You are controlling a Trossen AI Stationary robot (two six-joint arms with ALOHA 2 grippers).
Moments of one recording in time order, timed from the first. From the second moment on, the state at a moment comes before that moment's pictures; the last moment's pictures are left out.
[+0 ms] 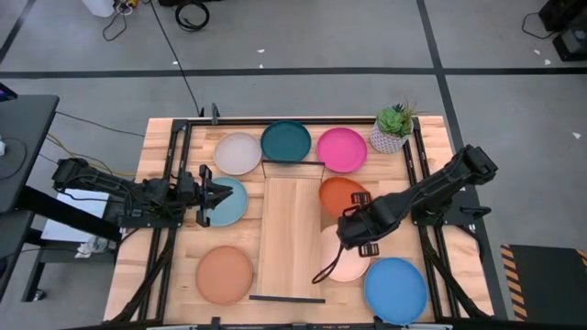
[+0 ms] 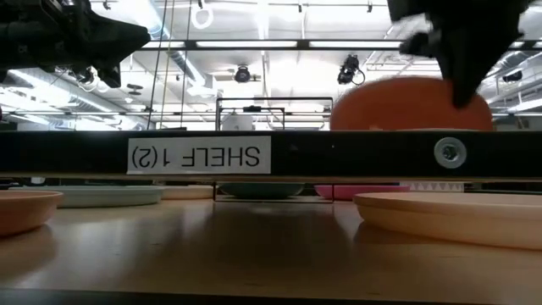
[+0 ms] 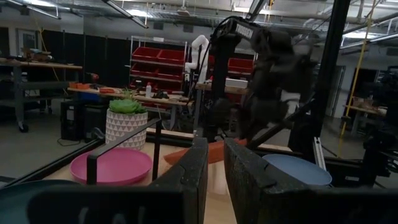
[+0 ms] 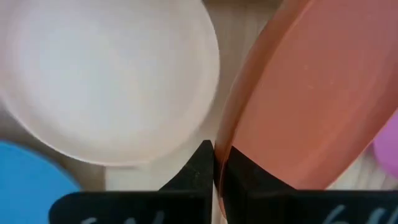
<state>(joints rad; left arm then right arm) -0.24 0.44 0.01 0.66 -0.37 -0.07 0.44 1.60 1.27 -1.19 0.21 0.35</state>
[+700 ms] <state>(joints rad) -0.24 0.44 0.04 0.39 -0.37 -0.29 0.34 1.73 1.22 -0.58 0.37 -0.48</state>
